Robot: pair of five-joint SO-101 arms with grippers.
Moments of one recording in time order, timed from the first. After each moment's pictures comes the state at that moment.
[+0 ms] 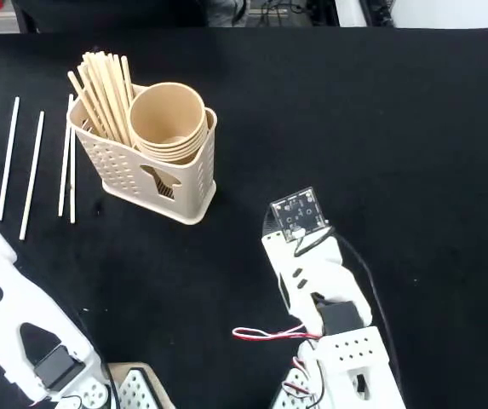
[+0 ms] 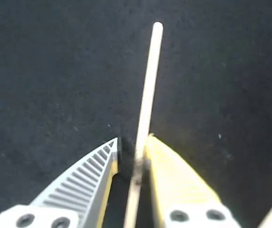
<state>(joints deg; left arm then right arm) -50.1 70.5 -69.2 64.1 -2.9 -12.6 -78.5 97.2 19.0 13.5</state>
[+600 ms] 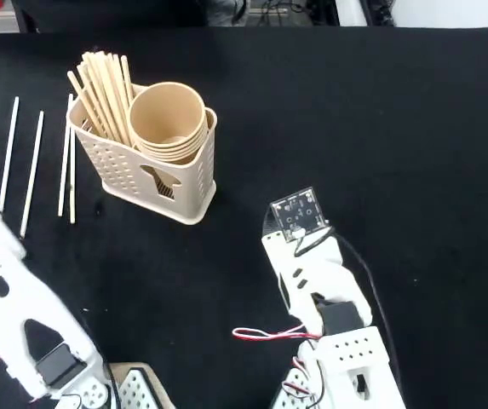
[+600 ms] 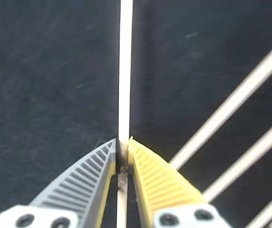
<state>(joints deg) -46.2 71.0 -90.2 99.6 0.9 -12.6 -78.5 97.2 19.0 13.5</state>
